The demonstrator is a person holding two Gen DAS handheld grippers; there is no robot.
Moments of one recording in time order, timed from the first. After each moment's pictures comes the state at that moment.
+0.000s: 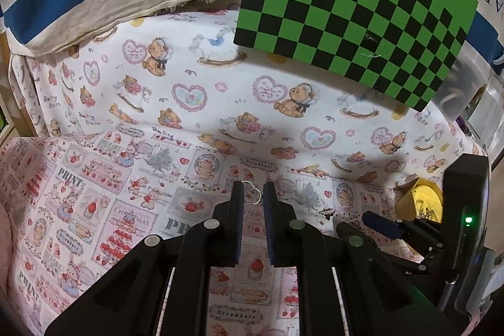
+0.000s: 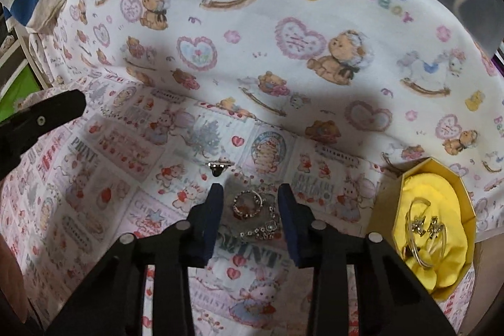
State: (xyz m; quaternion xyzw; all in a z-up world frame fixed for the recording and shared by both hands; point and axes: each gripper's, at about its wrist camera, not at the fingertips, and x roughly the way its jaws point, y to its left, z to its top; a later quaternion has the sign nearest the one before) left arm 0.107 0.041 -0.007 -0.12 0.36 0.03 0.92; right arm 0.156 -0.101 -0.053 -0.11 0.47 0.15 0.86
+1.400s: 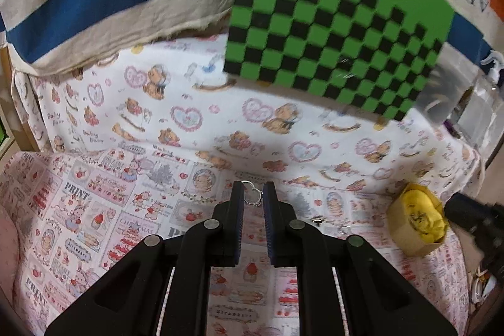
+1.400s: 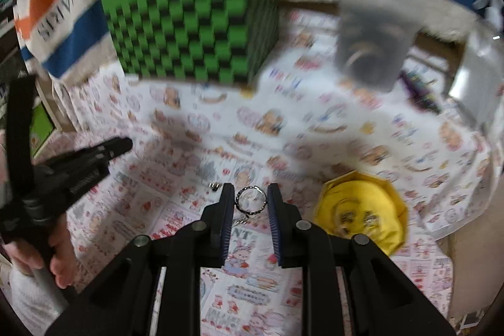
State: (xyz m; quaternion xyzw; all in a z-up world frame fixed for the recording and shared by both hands) left arm 0.089 0.033 0.017 -0.11 0.33 0.02 0.94; right arm 0.088 -0.162 0.054 -0.05 0.37 0.16 0.91
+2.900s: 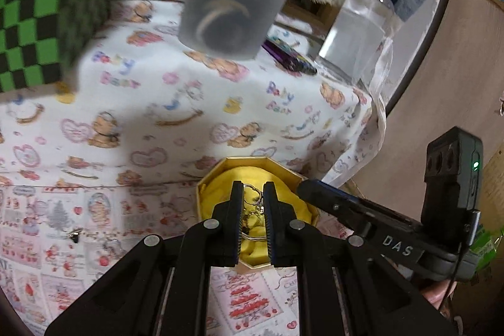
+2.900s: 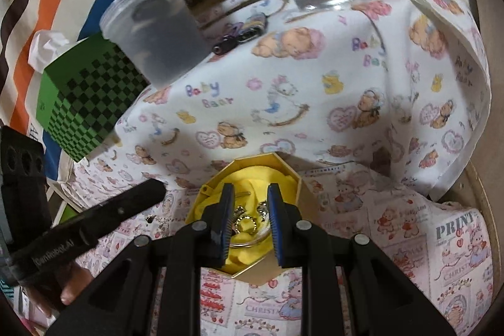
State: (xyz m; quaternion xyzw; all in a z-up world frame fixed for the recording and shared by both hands) left arm 0.144 -0.165 0.013 -0.08 0.37 -0.25 0.89; right arm 0.122 -0.343 -0.015 0.19 0.36 0.14 0.90
